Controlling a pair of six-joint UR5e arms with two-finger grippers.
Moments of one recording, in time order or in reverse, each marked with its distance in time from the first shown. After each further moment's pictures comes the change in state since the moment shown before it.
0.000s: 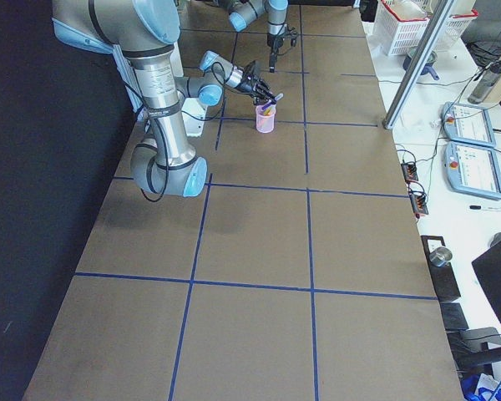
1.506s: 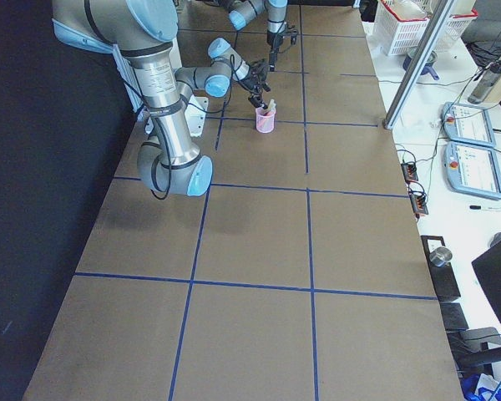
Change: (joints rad) left arm -0.005 -0.002 -0.018 0.000 -0.001 0.000; right arm 0.123 0.017 0.084 -0.097 0.504 -0.047
